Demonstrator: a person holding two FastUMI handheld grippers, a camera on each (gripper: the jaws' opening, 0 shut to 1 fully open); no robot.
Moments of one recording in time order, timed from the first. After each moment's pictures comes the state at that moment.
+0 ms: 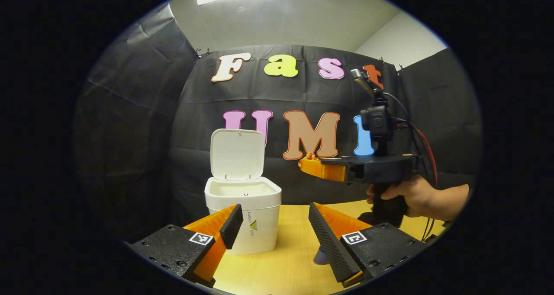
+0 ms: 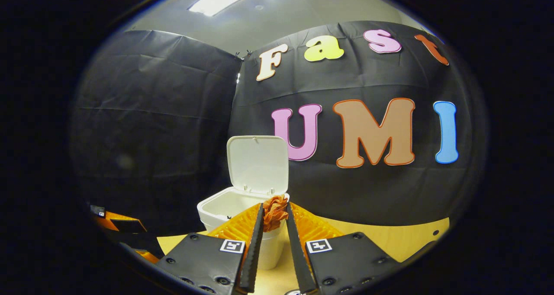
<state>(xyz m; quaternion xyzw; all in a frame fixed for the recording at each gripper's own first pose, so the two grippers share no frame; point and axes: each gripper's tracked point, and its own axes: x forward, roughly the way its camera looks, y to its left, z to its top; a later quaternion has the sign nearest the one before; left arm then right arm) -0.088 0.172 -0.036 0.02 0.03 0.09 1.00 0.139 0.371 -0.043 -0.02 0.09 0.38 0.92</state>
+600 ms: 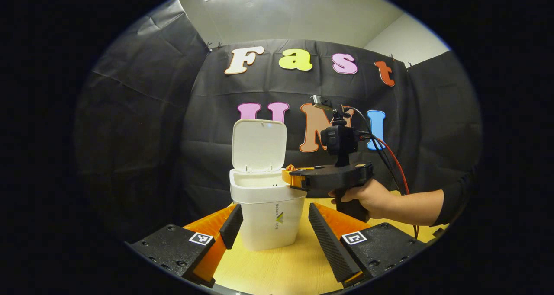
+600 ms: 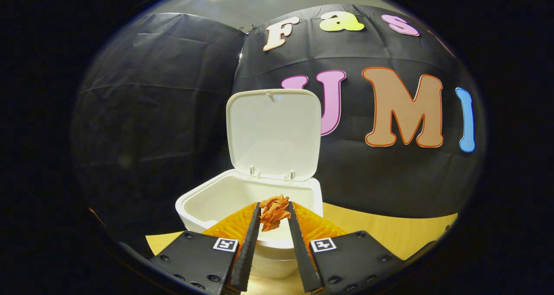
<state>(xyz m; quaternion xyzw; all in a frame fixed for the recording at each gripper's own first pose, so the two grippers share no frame) -0.105 0.224 -0.053 0.01 0.05 0.12 0.99 0.179 0.469 -0.115 -0.05 0.15 0.37 0.91</state>
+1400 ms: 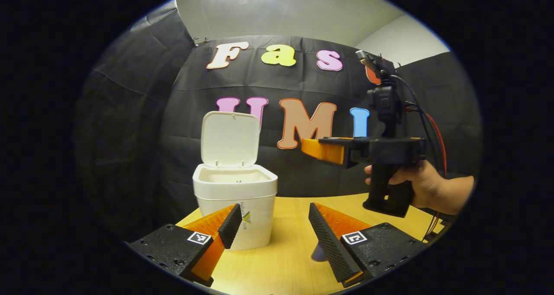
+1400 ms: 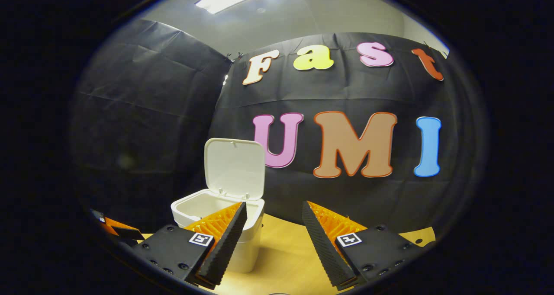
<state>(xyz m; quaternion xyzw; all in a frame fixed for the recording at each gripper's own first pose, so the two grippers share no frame) -0.058 0.148 -0.075 0.00 0.05 0.05 1.00 0.153 0.288 -0.018 -0.03 0.04 0.28 0.96</state>
